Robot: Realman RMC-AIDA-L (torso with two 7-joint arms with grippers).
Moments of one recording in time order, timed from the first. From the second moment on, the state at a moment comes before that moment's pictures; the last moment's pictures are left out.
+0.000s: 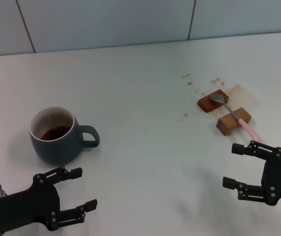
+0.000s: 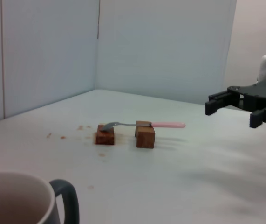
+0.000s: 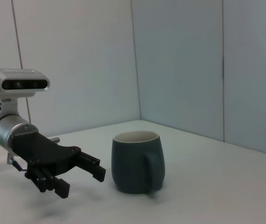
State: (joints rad) left arm -0.45 -2.06 0.21 0.31 2.43 1.62 -0.75; right arm 0.25 2.03 -0.57 -0.48 -1.93 -1.71 0.83
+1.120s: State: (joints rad) left arm -0.45 -2.06 0.20 0.31 2.42 1.66 -0.74; right arm 0.26 2.04 -0.57 -0.45 -1.93 -1.70 0.80
